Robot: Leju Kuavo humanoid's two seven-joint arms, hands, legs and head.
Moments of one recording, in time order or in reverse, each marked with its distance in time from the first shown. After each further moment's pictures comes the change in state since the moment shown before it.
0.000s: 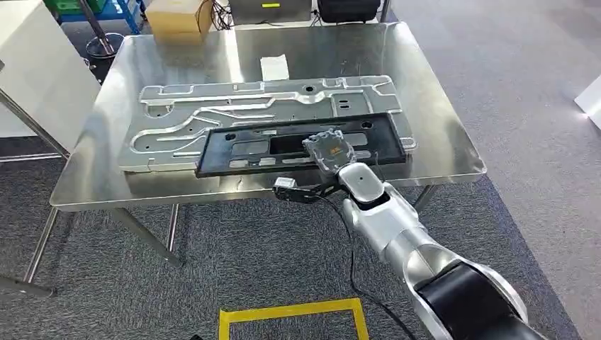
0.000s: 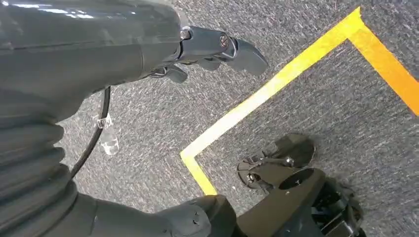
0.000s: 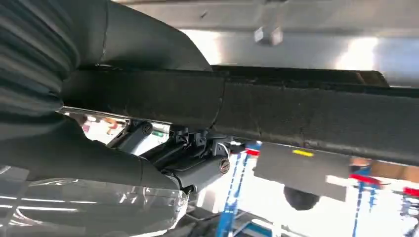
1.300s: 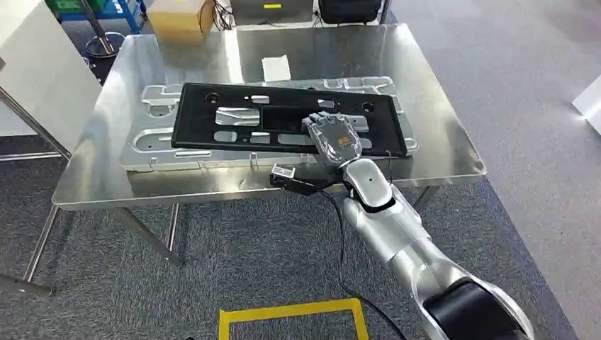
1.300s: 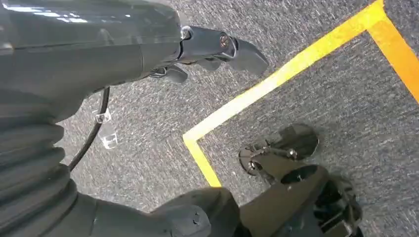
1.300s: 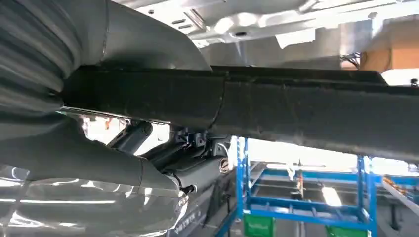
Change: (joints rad) left arm 0.014 0.012 0.031 0.000 0.063 -0.026 0.023; right arm 0.091 -0.059 -0.017 -0.307 -0.107 -0.112 -0.005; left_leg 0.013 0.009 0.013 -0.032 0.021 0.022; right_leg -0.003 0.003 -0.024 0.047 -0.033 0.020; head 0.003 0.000
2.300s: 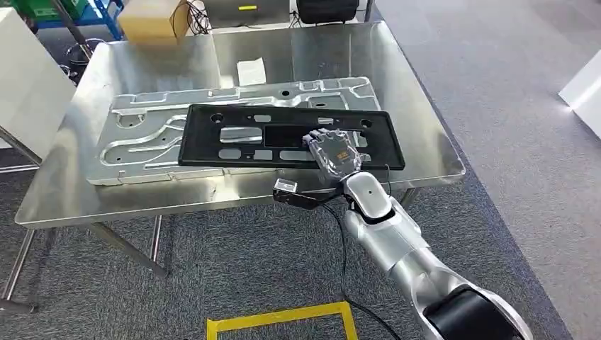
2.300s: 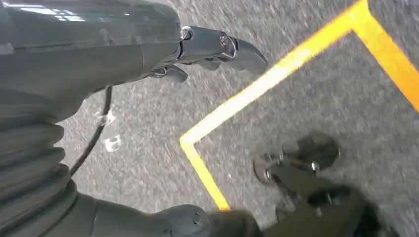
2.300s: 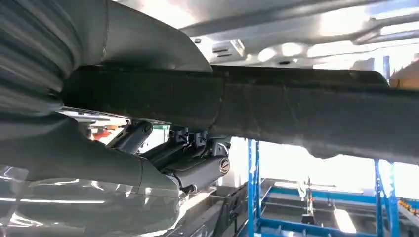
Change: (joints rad) left arm 0.003 0.005 0.000 0.000 -0.010 -0.005 0.012; right arm 0.053 -0.011 0.003 0.028 -0.001 -0.010 -0.010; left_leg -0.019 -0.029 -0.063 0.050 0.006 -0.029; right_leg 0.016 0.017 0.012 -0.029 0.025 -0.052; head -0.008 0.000
